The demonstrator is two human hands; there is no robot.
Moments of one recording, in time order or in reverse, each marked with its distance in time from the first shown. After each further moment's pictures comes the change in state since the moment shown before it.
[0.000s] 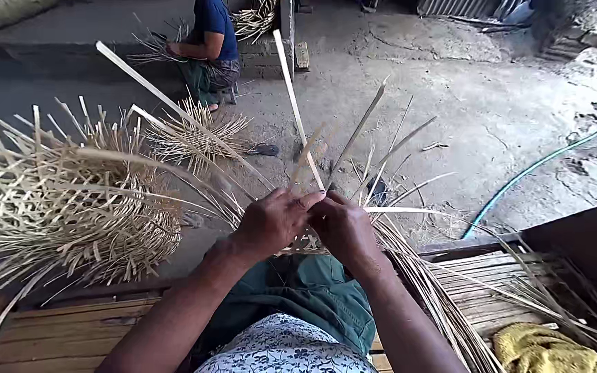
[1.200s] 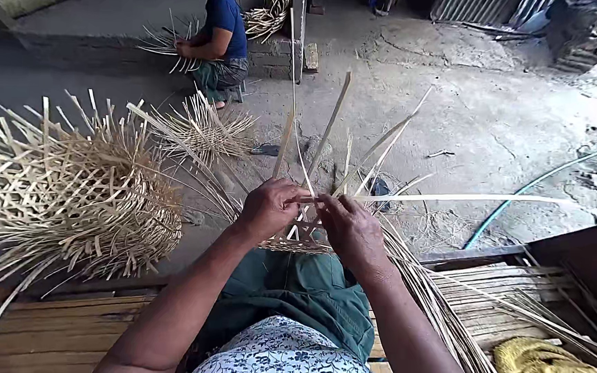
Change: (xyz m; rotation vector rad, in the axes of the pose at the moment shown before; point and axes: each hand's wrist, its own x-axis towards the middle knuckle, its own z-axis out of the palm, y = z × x) left_hand 0.014 -0.020 -0.001 -0.221 -0.168 -0.398; right_hand -0.001 0.018 0.008 -0.201 0.031 -0.058
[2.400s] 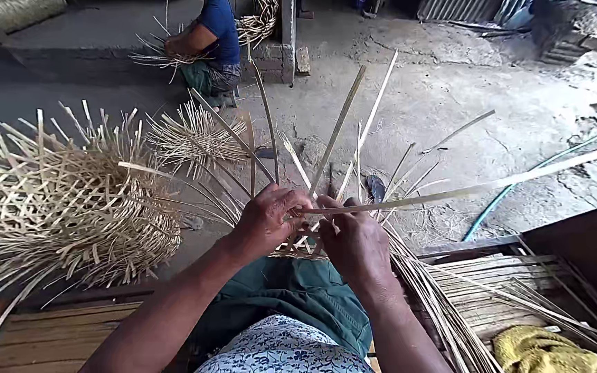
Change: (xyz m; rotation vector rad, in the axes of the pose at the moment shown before) left_hand -0.012 0.025 -0.006 -0.065 0.023 0.215; right_hand -0.011 -0.031 -0.034 0.050 0.024 0.268
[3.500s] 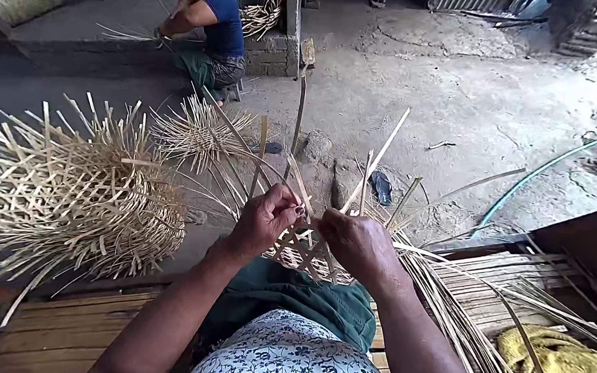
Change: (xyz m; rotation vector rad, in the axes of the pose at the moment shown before) left_hand -0.024 -0.011 0.010 -0.326 0.137 -0.052; right_hand -0.004 0.009 -0.005 -0.051 -0.255 -0.110
